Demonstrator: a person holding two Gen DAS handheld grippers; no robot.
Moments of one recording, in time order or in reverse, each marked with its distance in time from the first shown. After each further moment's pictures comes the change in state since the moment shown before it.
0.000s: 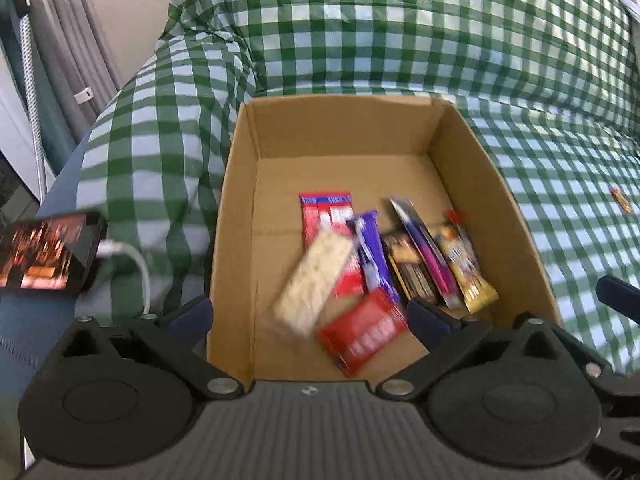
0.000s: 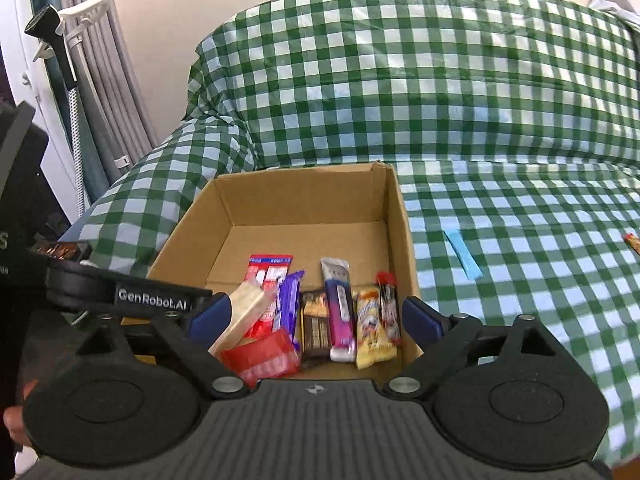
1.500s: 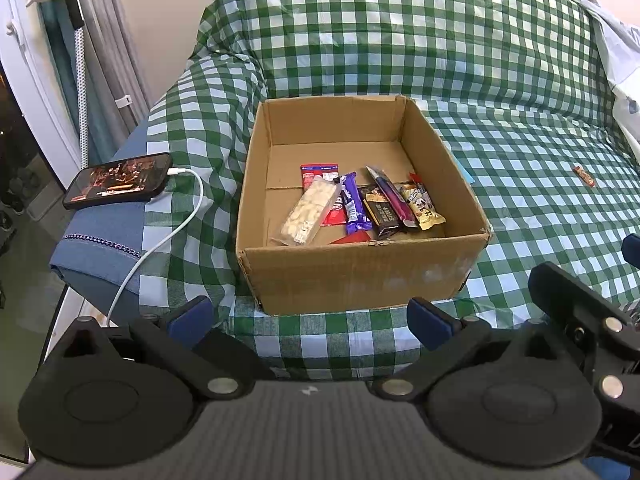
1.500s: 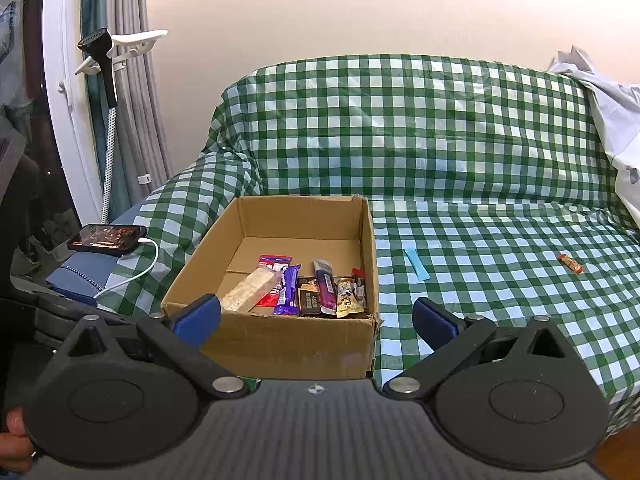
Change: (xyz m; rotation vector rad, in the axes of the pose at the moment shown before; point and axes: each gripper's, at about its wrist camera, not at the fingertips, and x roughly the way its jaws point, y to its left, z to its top) left arm -0.123 -0.017 -0.115 0.006 -0.097 0.037; right arm -0.156 0.023 -0.073 -0.078 -0.165 -0.059
